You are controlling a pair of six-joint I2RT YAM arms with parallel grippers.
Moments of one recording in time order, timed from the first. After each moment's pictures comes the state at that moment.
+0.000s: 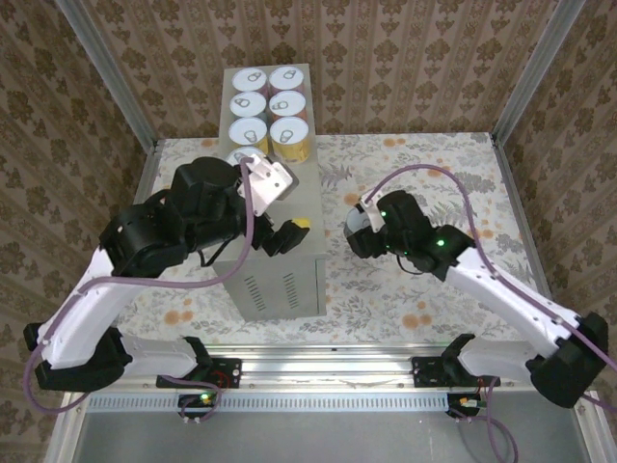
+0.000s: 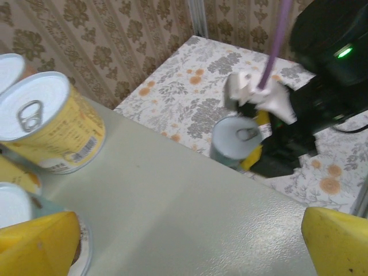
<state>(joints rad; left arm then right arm) -1.03 1.21 1.84 -1.10 -0.14 0.12 0.63 1.12 1.08 -0.67 0.10 0.04</state>
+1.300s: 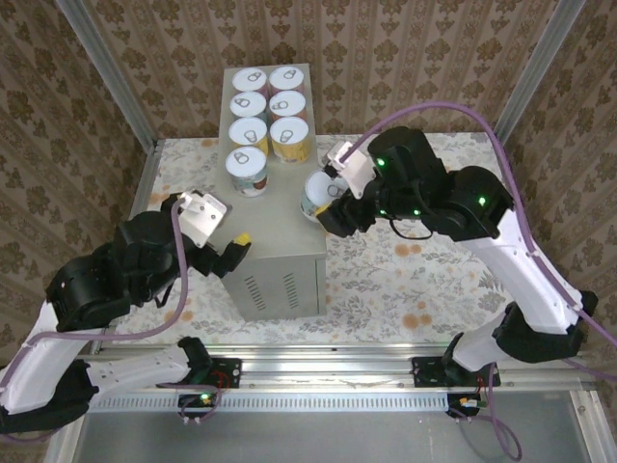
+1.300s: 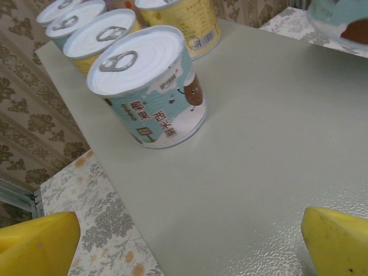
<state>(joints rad) -1.04 0.86 1.52 -1.13 -0.46 0.09 0.87 1.49 2.11 -1.25 -0.01 -0.06</state>
